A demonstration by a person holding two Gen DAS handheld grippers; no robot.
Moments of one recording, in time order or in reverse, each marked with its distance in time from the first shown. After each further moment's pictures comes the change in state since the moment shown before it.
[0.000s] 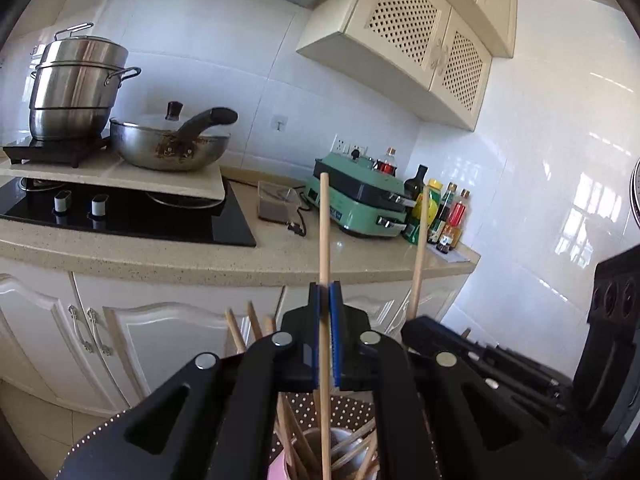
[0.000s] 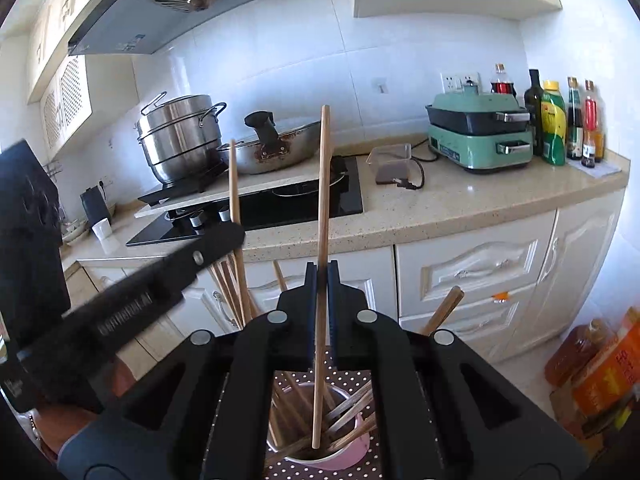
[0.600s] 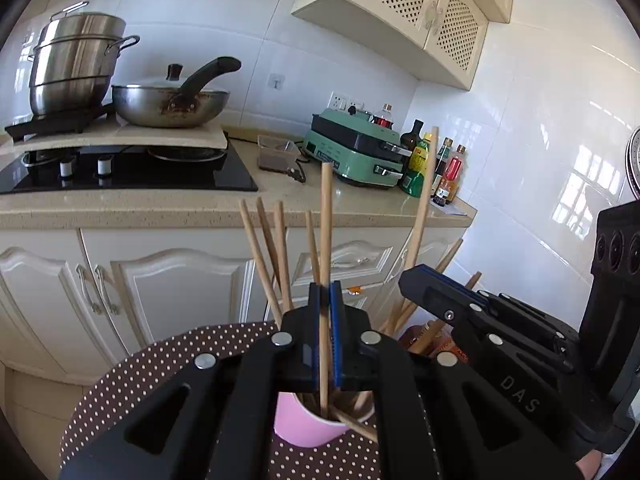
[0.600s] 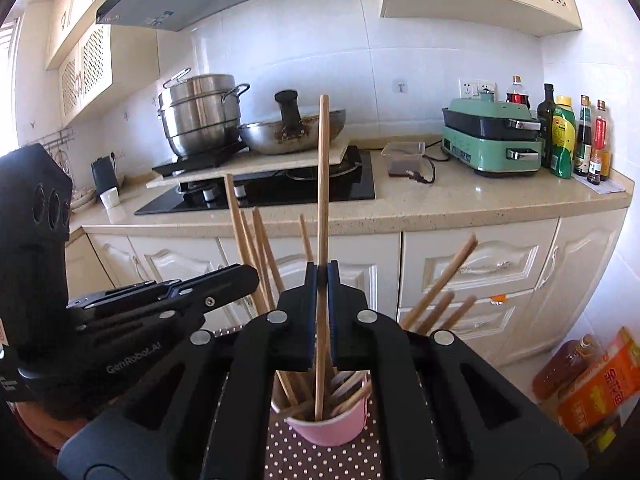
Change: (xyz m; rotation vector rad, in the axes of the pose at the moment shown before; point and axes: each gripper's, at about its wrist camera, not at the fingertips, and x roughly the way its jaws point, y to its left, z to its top) left arm -0.026 0.005 -0.041 0.014 0.148 -0.009; right arm -0.017 0.015 -0.031 -0.075 0.039 0.015
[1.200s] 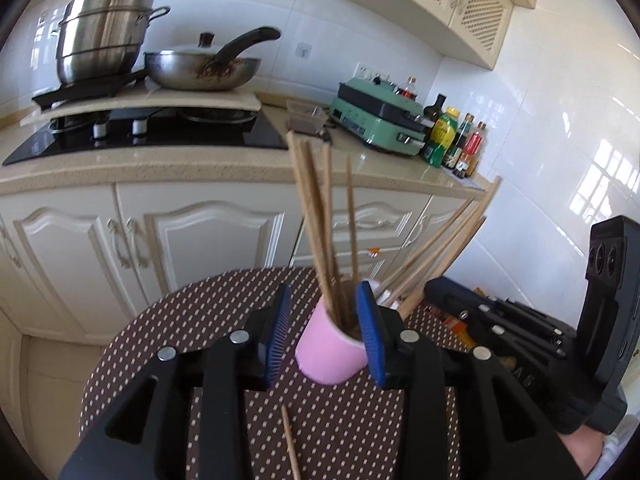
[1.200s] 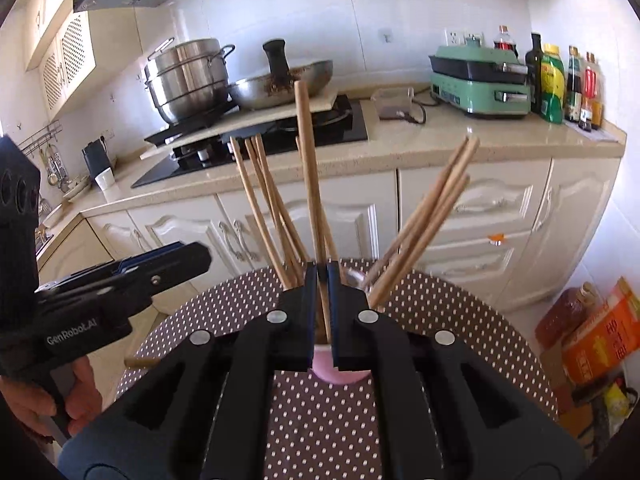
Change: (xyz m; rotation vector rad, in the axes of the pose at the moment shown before) left arm -0.039 0.018 -0.027 -0.046 0.132 0.080; right arm -0.011 0.003 -0.032 0.091 0.169 -0.027
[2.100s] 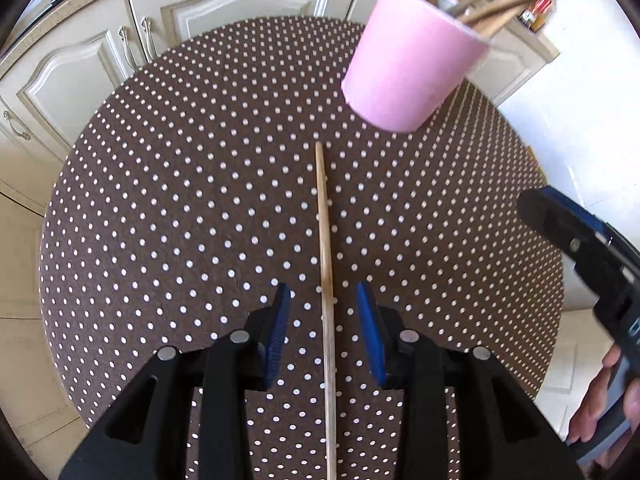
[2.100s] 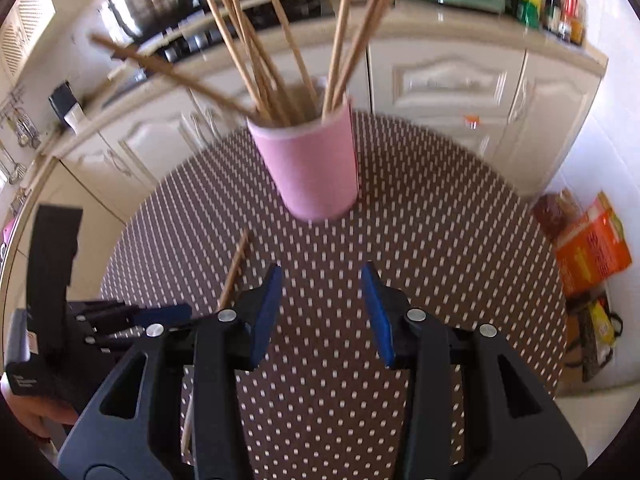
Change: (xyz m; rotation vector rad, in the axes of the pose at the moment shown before) left arm 0.058 0.014 -0.138 -0.060 0.632 0.141; right arm 0.001 -0.003 -0.095 0.068 0.375 -0.100
